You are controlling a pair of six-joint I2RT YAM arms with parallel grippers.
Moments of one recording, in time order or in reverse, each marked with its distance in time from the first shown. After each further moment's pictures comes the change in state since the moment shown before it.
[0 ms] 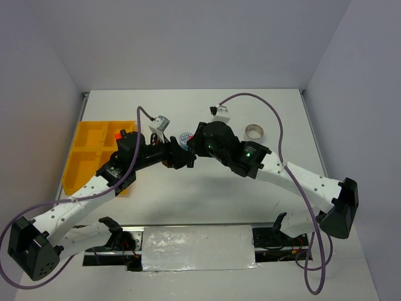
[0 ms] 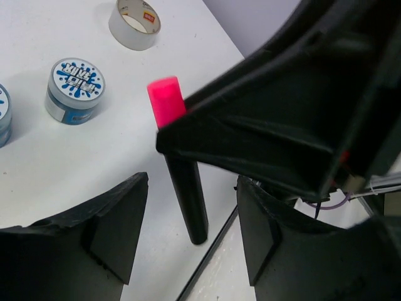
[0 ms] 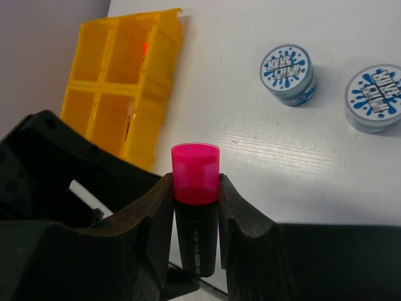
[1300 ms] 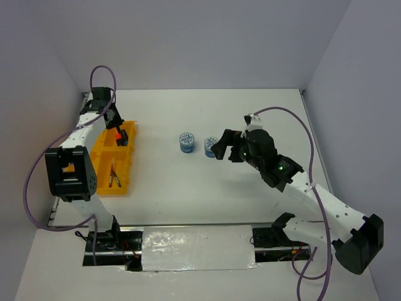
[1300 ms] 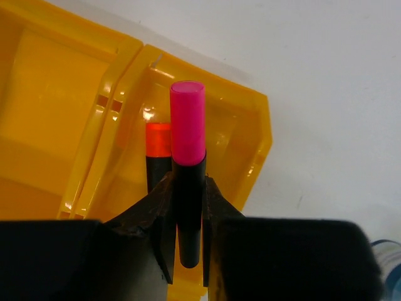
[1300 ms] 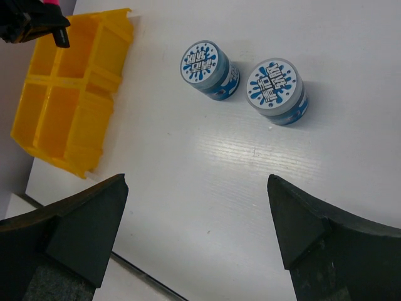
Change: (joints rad) left arm 0.690 0.717 0.606 -0.497 -0.516 0.207; right arm -0.311 -0.339 -0.400 0.131 -0.275 -0.171
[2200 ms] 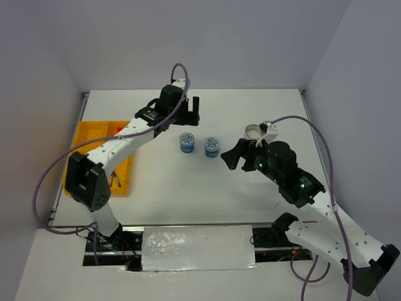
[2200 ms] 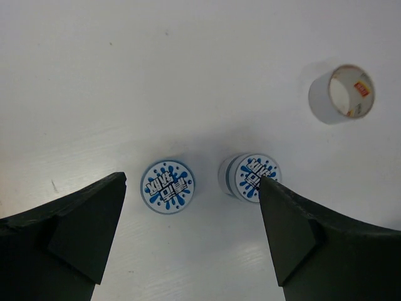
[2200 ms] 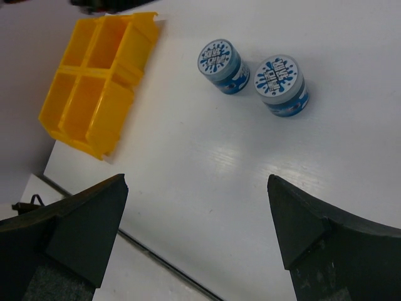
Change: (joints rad) left arm -0.612 -0.067 0.151 0.050 0.011 0.003; right arm -0.022 -0.228 -0.043 -0.095 -0.048 -0.045
